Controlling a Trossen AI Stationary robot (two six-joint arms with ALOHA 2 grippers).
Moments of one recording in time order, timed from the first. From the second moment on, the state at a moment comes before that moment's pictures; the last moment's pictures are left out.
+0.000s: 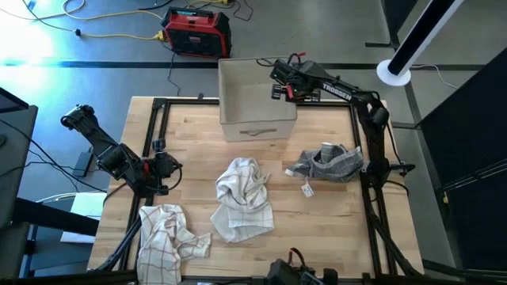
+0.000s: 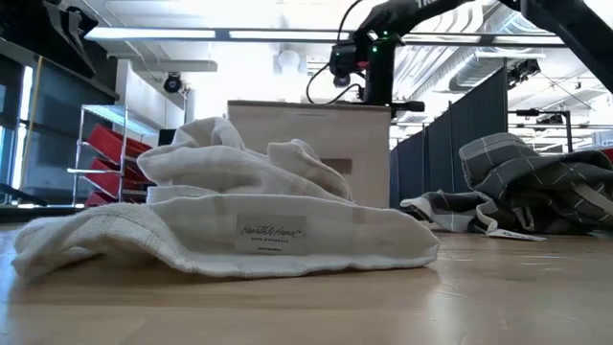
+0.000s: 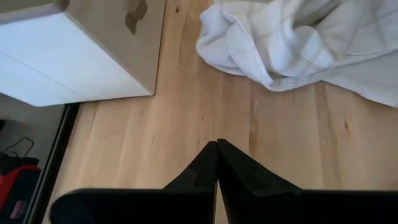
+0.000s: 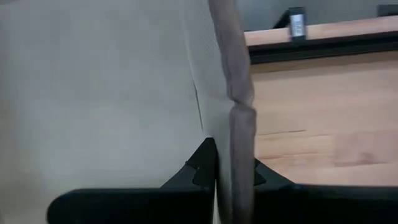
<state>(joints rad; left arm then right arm) -0.72 0.77 0.81 -1.22 -0.74 -0.54 -0.61 2.04 1.96 -1.30 0.27 1.02</state>
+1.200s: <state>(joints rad) -0.67 0.82 0.80 -1.07 -0.69 -0.55 -0.37 1.60 2.08 -1.50 0.09 0.49</state>
